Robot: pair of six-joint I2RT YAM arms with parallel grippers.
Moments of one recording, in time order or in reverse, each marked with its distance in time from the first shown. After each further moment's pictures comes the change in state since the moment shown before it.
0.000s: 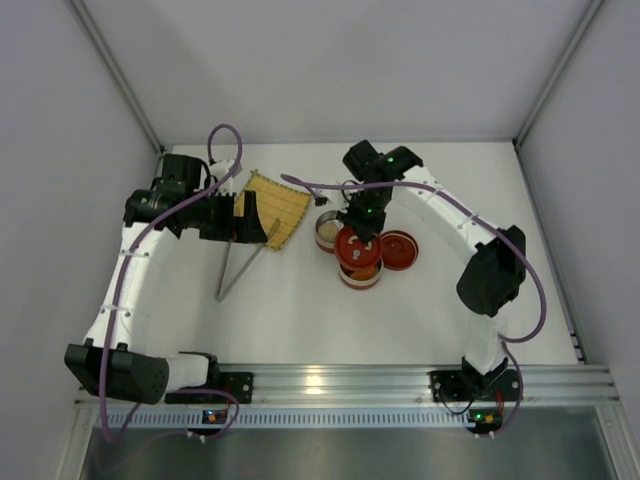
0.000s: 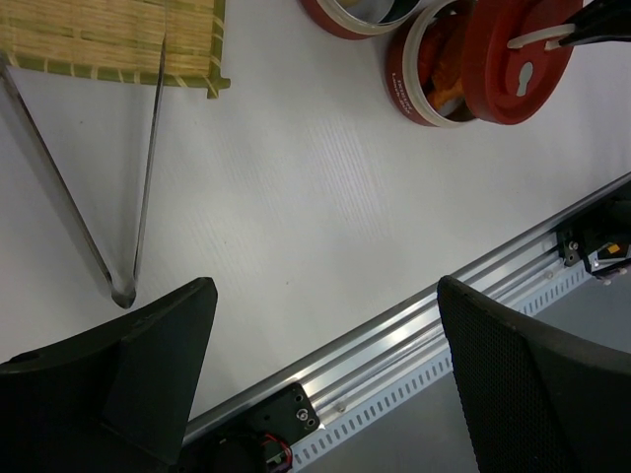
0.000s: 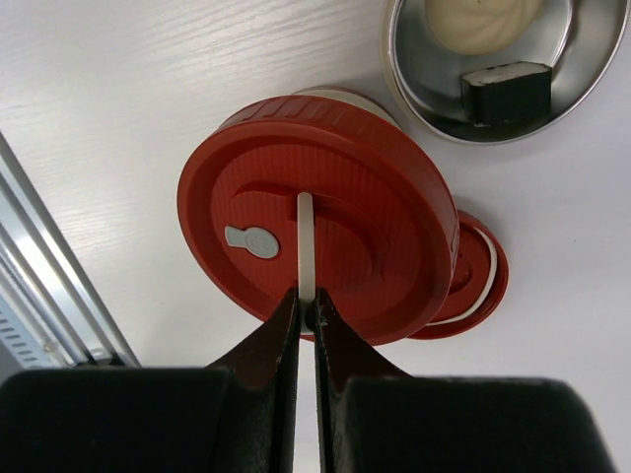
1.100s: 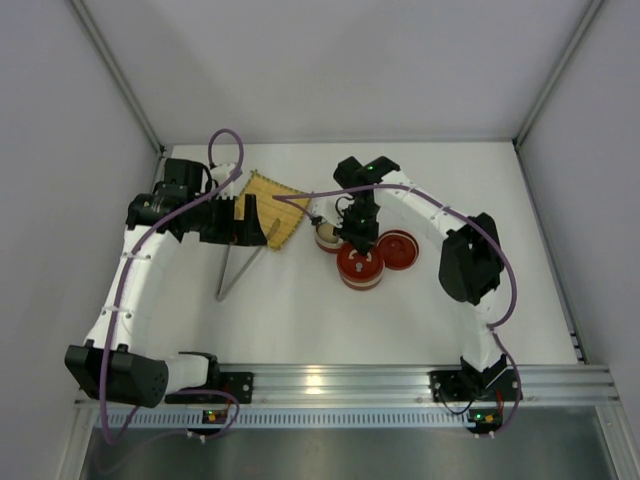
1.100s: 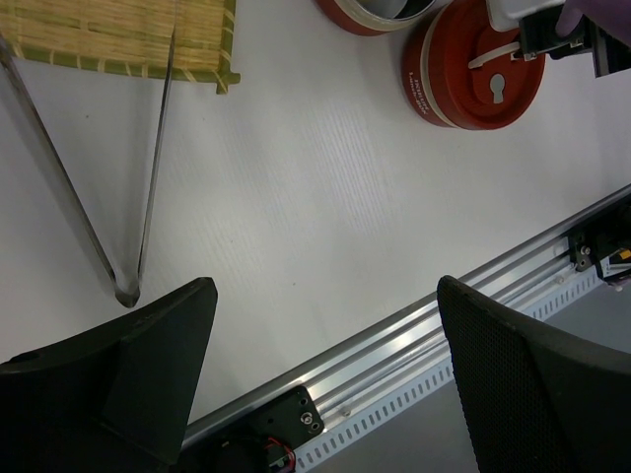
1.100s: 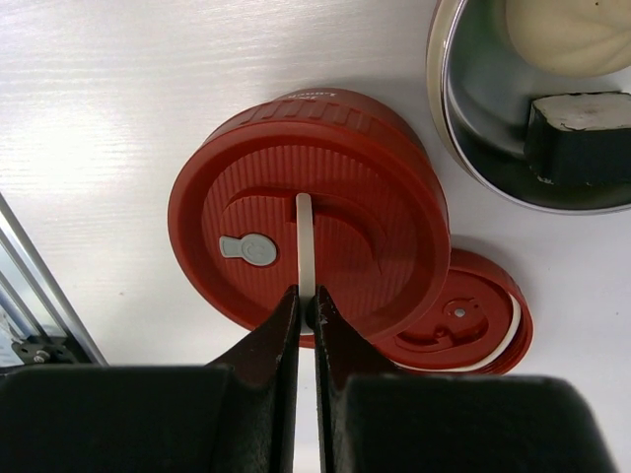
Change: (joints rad) left arm 0.000 -0.018 -0.059 0.036 -0.018 -0.005; right arm 0.001 0.161 -0.019 0.000 -0.003 -0.148
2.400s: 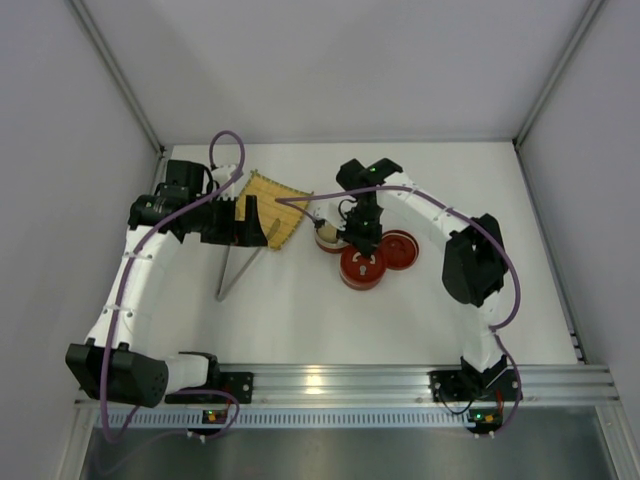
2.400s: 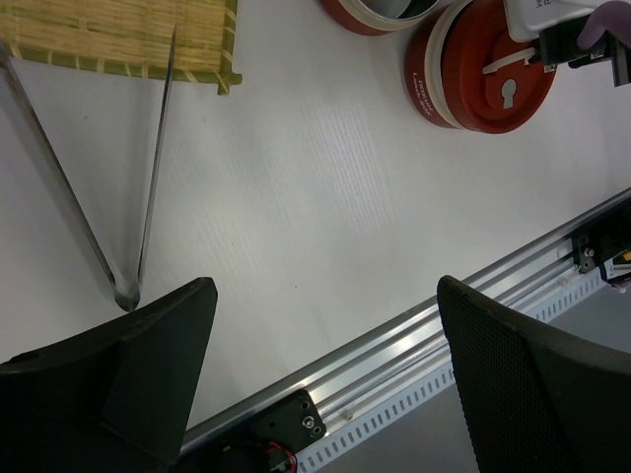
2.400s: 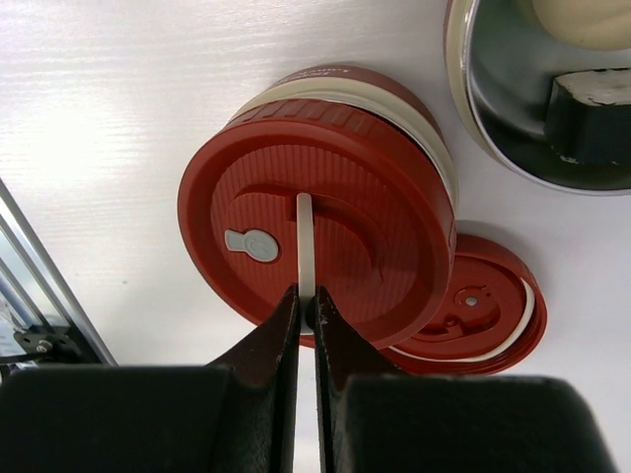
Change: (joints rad) left arm 0.000 0.000 -0.021 0.021 0.000 0.000; right arm -0.005 -0.029 -0.047 -0.002 0.008 -0.008
